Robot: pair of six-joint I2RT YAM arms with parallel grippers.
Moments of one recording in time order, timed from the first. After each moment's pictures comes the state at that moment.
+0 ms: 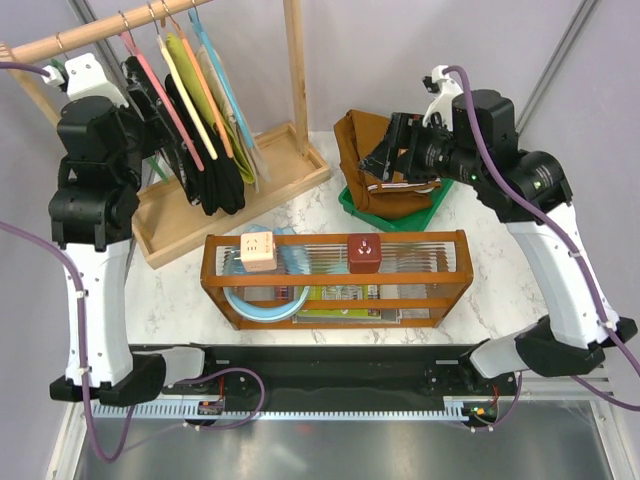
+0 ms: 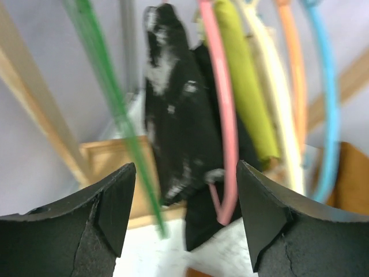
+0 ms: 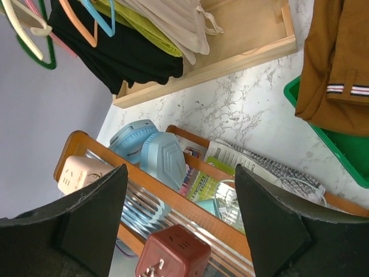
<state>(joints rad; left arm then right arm) -0.09 1.26 1.94 -0.84 -0.41 -0.20 0.56 1.45 2.08 -1.03 -0.16 0.51</state>
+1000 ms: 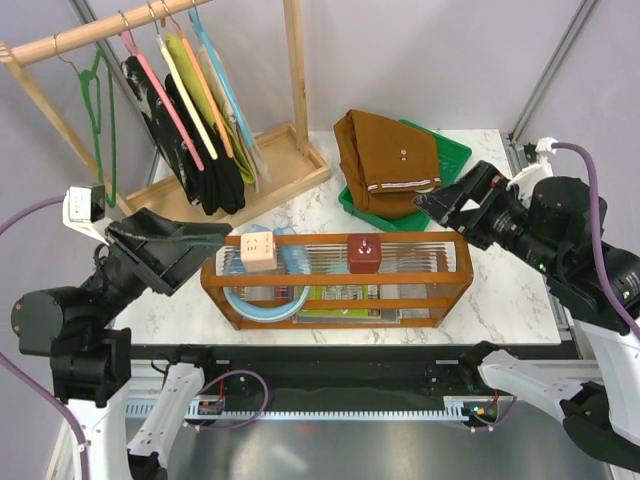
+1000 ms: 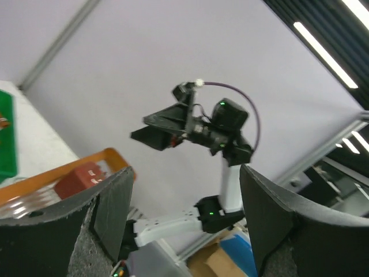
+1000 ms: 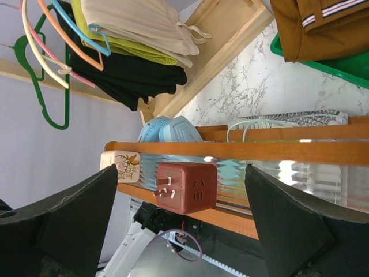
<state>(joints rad) -0.09 0.58 1.32 -0.25 0.74 -1.21 0.56 0.97 1.70 -1.05 0.02 0.90</state>
